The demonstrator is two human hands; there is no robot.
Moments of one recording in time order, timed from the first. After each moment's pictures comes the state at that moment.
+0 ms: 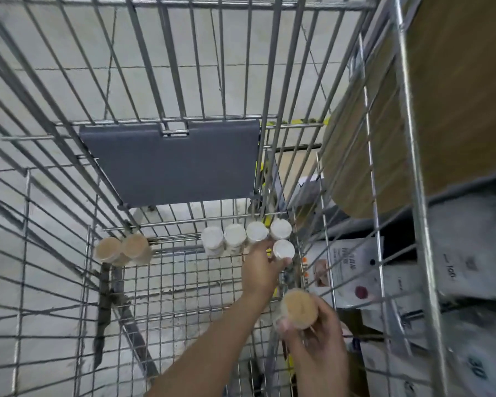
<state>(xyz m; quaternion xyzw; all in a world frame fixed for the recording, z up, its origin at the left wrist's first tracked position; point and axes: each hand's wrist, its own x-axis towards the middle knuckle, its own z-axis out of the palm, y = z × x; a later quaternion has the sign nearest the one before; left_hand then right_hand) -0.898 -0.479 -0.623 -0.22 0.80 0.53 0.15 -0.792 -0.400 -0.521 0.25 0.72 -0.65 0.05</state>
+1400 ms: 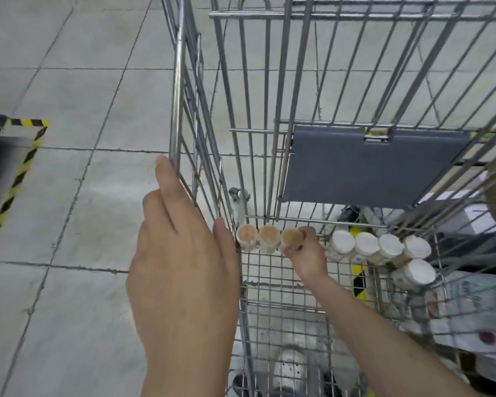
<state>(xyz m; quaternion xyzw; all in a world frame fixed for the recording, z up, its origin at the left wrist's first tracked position) -0.795 -0.743 -0.381 -0.35 0.92 0.14 -0.13 -0.888 -0.625 -0.623 0.07 0.86 -0.43 0.27</state>
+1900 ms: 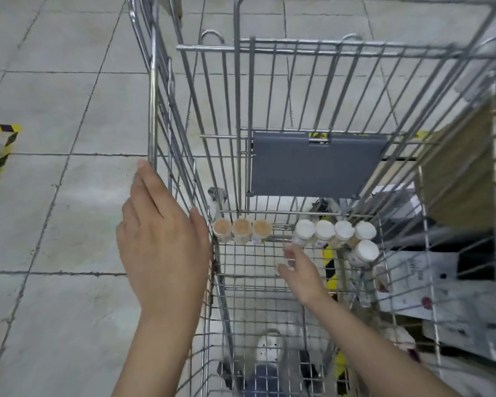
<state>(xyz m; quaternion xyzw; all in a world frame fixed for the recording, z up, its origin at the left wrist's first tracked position) -0.792 -0.740 -0.386 -0.33 0.94 0.05 -0.10 -0.837 -0.559 -0.557 0.04 0.85 -0.42 0.33</state>
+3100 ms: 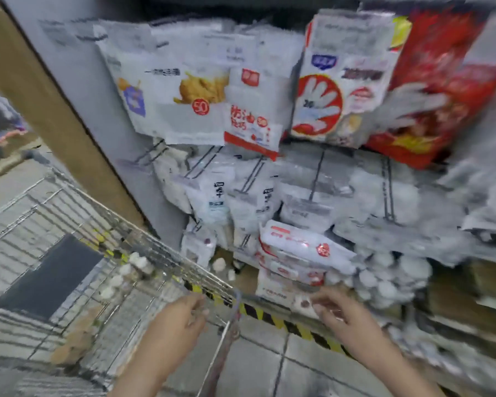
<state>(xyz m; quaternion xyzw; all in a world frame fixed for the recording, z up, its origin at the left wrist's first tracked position) -0.512 -0.496 -0.179 0.39 0.87 0.16 0.25 -0.284 -0.299 -0.191 0.39 0.78 -0.49 -0.05</state>
